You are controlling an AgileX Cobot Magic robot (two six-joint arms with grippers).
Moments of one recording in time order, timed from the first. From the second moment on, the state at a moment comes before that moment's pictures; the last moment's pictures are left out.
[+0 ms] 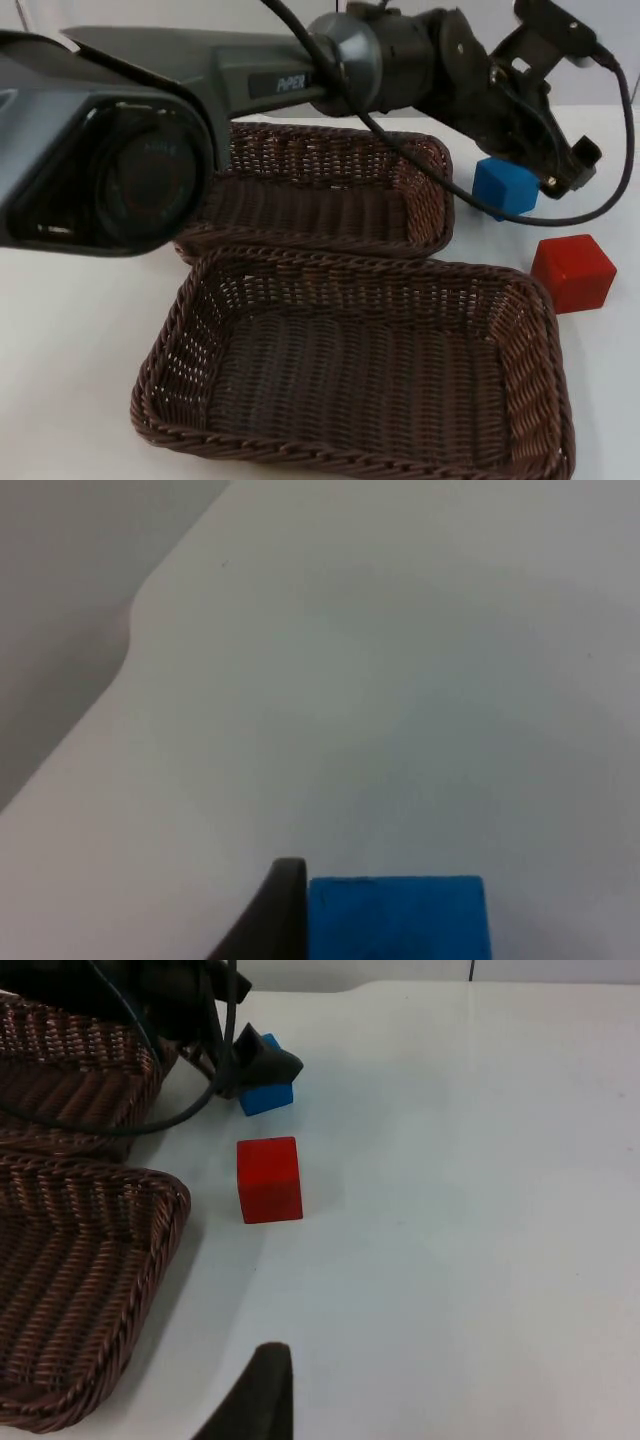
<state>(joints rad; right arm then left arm) 0.06 0.00 -0.52 0.03 1.09 -0.03 -0.69 2.66 -2.29 -0.48 0.37 0.78</state>
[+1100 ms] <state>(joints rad) 0.06 0.00 -0.52 0.03 1.09 -0.03 -0.69 2.75 -2.29 -0.45 0.28 0.83</state>
